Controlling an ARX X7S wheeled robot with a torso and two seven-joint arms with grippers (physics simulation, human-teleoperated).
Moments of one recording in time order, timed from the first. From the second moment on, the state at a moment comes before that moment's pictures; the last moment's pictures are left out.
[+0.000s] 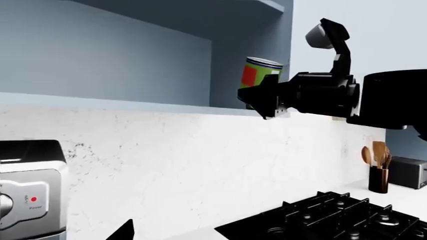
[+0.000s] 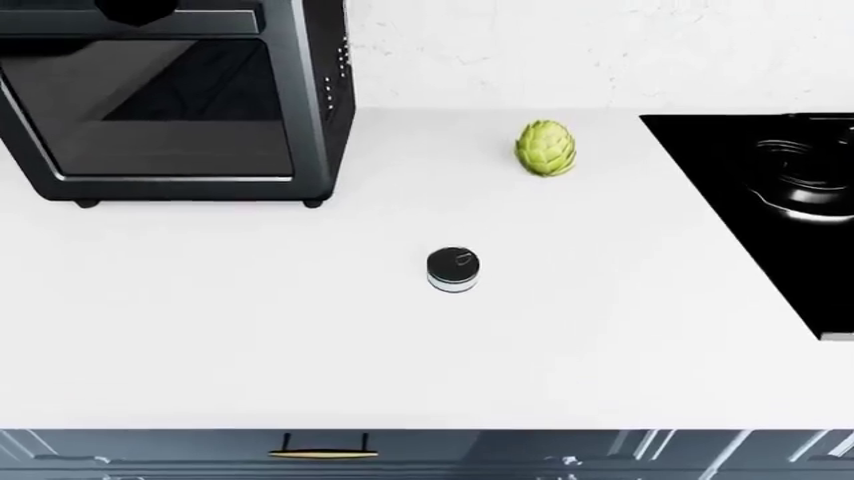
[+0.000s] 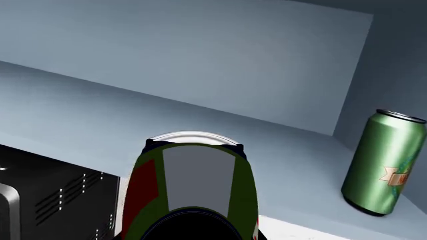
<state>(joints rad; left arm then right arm) -1.56 -0.70 0.13 0.45 -2.24 -0.96 -1.02 2.35 0.02 -0.05 1.16 -0.28 1.03 -0.47</state>
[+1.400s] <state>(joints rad) -1.56 -0.71 0.16 0.45 -2.23 -0.94 -1.00 2.35 0.02 -0.05 1.16 -0.28 1.03 -0.47</state>
